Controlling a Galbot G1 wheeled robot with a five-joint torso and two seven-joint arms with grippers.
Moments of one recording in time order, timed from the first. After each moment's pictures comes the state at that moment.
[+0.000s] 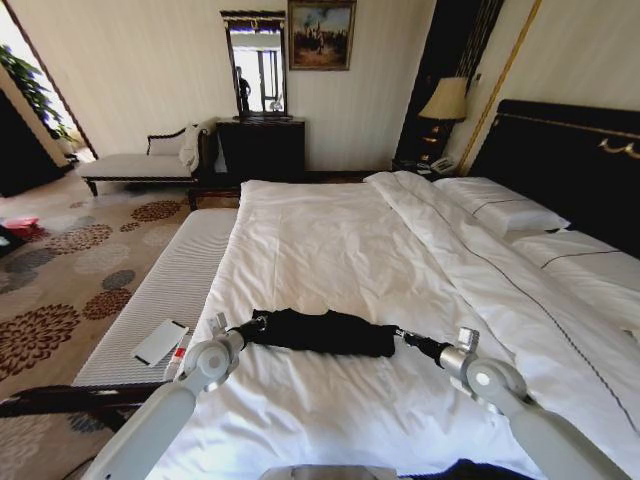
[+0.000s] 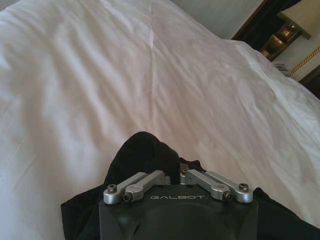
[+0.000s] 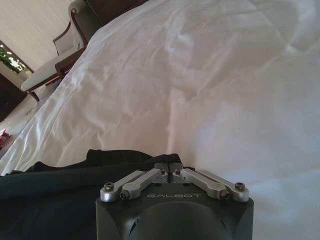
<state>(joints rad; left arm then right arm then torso) 1.06 -0.95 -0.13 -1.84 -1.31 0.36 -0.39 -1.39 0.76 0.52 1.82 1.25 -0.45 -0.03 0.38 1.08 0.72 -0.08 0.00</state>
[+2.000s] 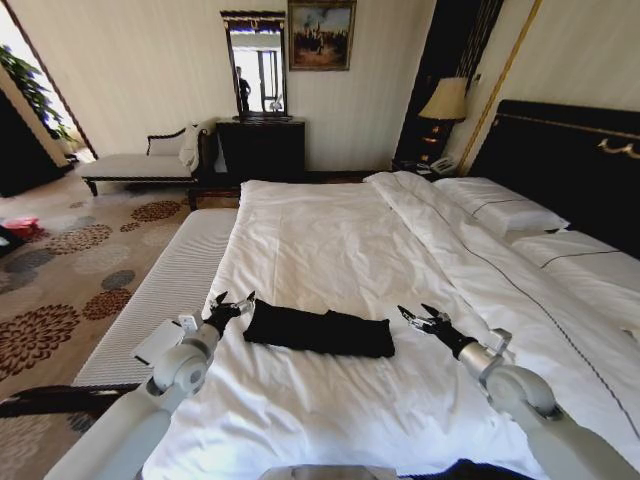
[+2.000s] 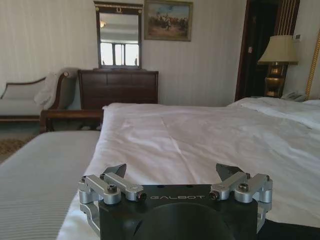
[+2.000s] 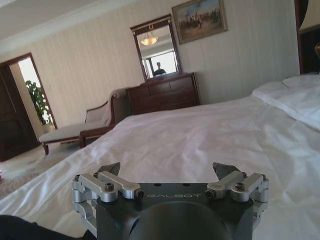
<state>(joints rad) 1.32 -0.86 -0.35 -2.01 -0.68 0.11 -0.29 -1.55 0.86 0.73 1.90 0.93 -0.02 -0.25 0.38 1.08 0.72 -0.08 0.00</state>
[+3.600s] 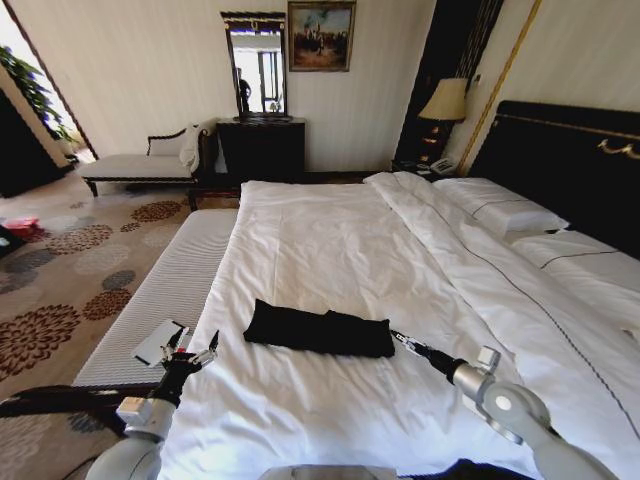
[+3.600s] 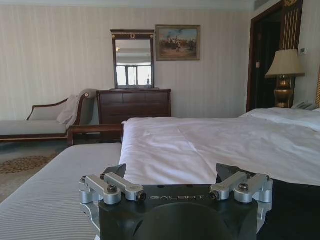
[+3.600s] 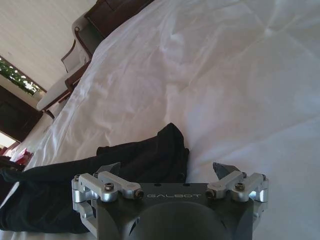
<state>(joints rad) 1.84 -1.05 -0.68 -2.12 -0.48 -0.17 -0.07 -1.57 0.76 0.65 1.82 1.34 -0.42 -0.15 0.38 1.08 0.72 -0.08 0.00</state>
